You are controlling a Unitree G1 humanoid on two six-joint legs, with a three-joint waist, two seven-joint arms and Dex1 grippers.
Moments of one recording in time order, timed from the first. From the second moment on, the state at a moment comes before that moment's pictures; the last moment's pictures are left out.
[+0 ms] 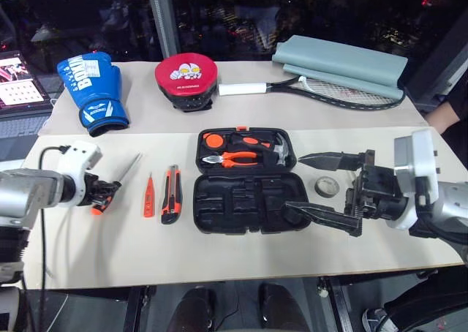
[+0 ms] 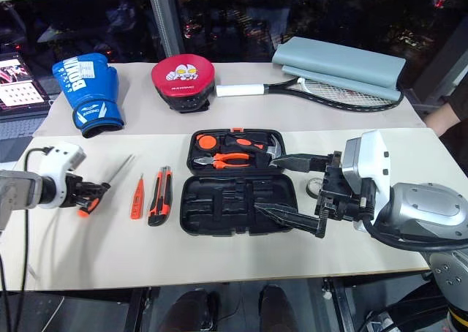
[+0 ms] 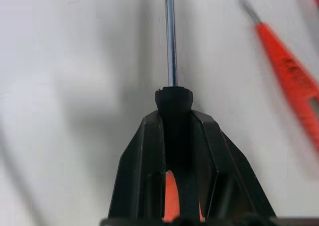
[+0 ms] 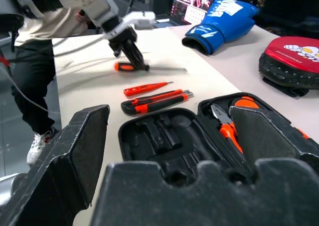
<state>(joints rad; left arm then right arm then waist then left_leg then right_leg) -0.54 1.08 0.01 0.13 -0.43 1.05 -0.82 -0.16 -0.92 -0.32 -0.75 1.01 0.68 0.78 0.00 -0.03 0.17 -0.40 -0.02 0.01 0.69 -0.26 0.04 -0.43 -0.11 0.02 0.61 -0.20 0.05</state>
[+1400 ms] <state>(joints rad) -1.19 0.38 -0.65 0.56 0.12 0.48 -1.38 0.23 -0.81 -0.54 -0.84 0.89 0.68 0.58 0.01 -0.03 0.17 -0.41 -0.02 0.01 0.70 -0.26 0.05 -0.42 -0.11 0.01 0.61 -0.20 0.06</state>
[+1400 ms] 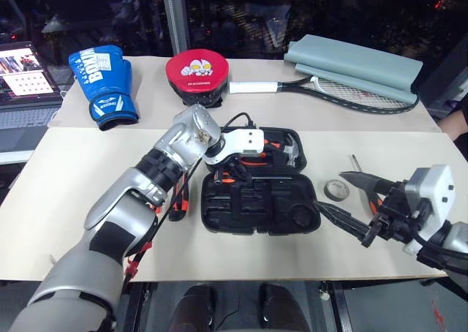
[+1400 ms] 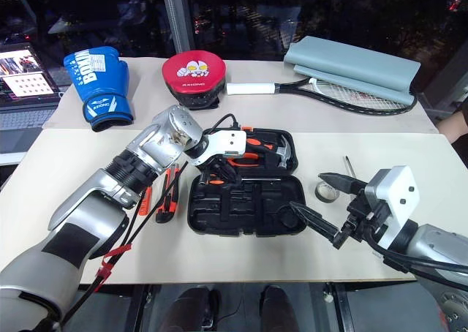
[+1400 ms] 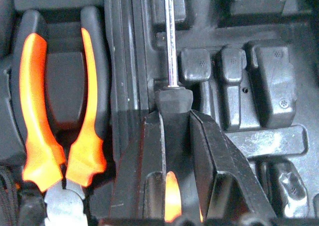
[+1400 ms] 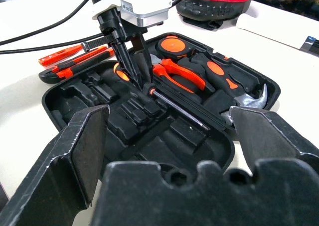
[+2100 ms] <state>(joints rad) -1.16 0.39 -0.60 0.52 0.13 0.54 -1.42 0.20 -0.81 -0.53 -0.82 0.89 0.68 0.56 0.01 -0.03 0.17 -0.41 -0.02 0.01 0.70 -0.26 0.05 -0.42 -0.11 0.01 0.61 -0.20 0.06</state>
